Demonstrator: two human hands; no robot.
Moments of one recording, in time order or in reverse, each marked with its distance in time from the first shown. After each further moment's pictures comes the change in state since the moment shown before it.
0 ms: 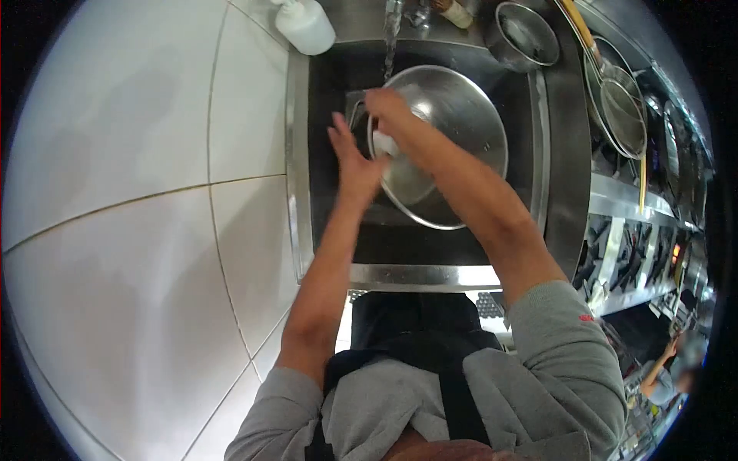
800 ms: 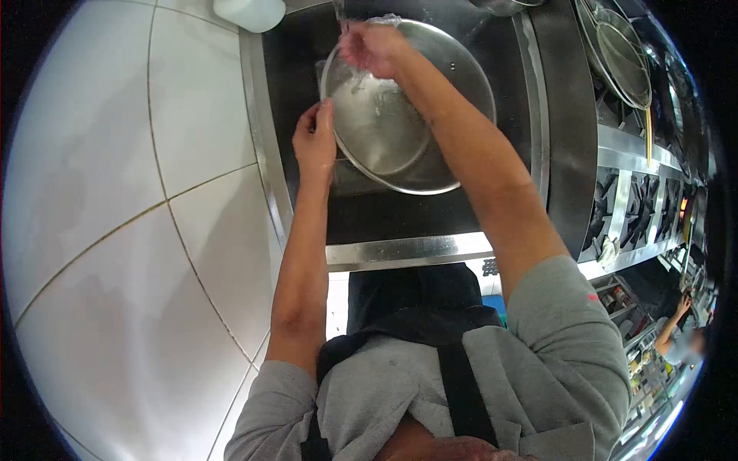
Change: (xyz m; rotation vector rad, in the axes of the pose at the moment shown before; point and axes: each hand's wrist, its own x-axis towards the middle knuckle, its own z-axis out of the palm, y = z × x) left_hand 0.017 -0.015 -0.007 -0.368 0.079 -0.385; right_hand -0.003 -0.009 -0.065 0.921 -0.148 0.013
